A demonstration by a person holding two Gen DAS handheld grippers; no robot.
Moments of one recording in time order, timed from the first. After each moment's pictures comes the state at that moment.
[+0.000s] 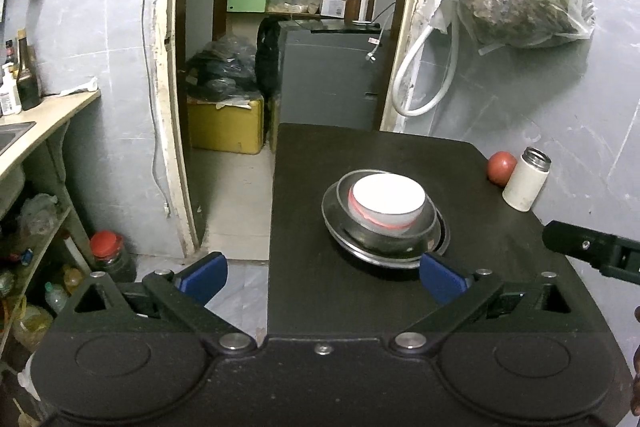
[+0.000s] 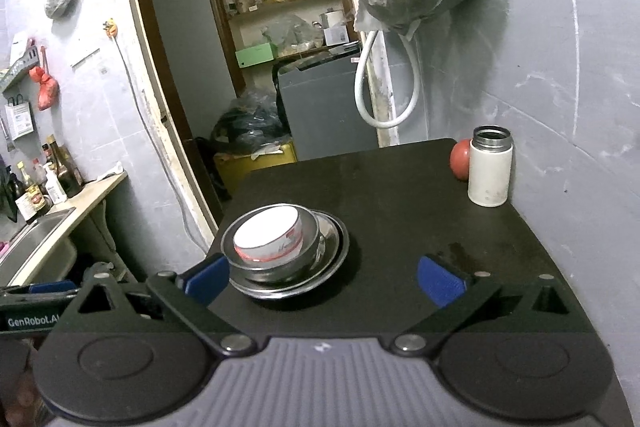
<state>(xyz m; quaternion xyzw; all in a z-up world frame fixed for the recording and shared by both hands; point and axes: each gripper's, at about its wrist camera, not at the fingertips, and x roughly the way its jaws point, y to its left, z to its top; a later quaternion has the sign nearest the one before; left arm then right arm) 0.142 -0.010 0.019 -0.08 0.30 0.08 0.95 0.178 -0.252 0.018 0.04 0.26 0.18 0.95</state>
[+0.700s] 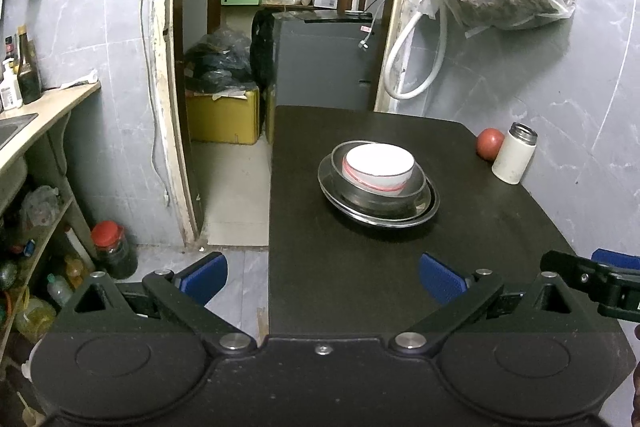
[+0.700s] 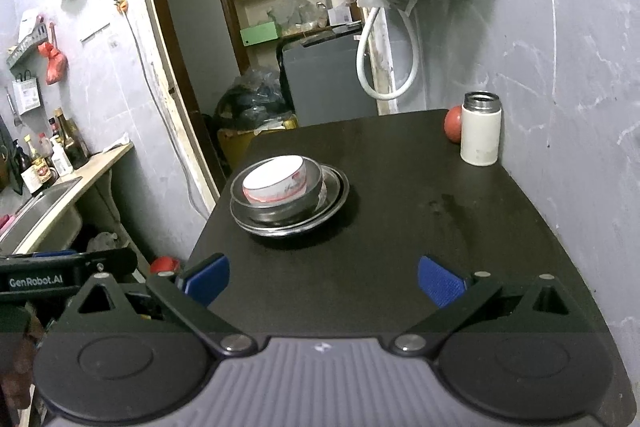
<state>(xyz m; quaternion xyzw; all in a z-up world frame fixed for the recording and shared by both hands) 0.108 -0.018 0.012 -0.07 0.31 0.07 0.94 0.127 -0.263 -0.002 0.02 0.29 0.19 0.94</state>
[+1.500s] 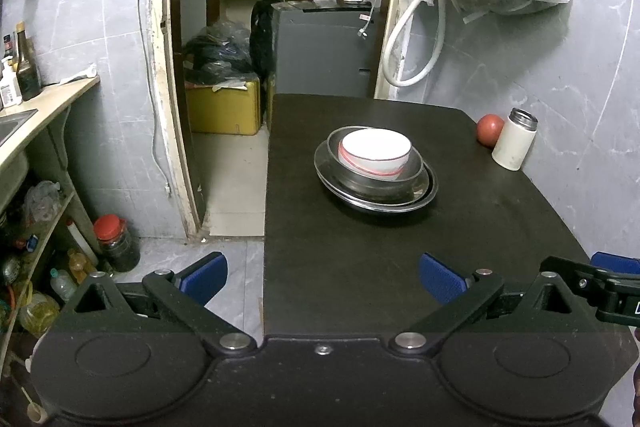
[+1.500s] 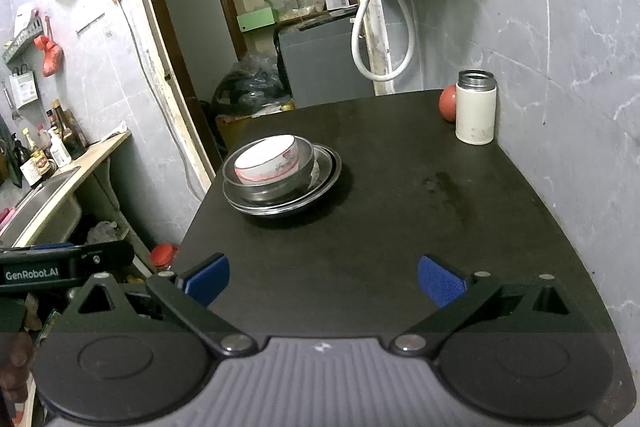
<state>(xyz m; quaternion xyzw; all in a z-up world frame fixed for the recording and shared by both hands) 0.109 -0.026 0.006 -0.06 0.33 0.07 0.94 0.128 -0.271 -0.011 0.03 0.31 0.19 0.93</state>
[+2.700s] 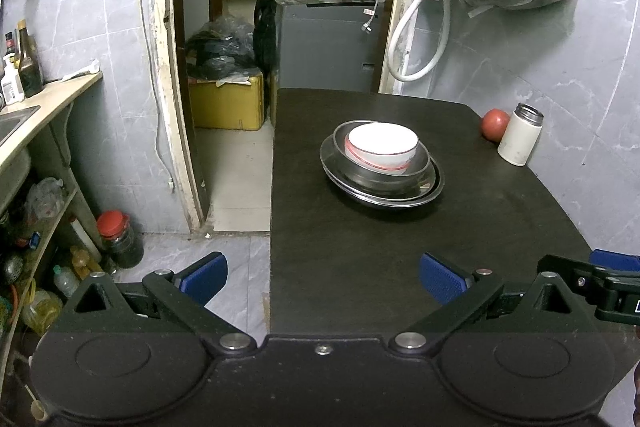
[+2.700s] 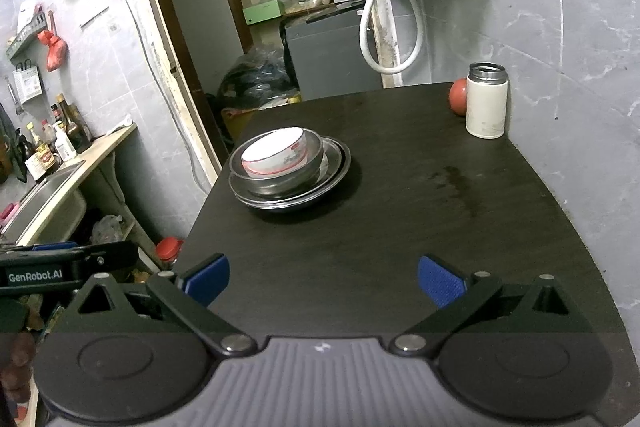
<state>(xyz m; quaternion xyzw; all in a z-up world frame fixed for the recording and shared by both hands) 0.109 -0.023 0.003 -0.06 0.33 0.08 0.94 0.134 -0.265 -0.014 0.02 0.32 0.20 0.92</state>
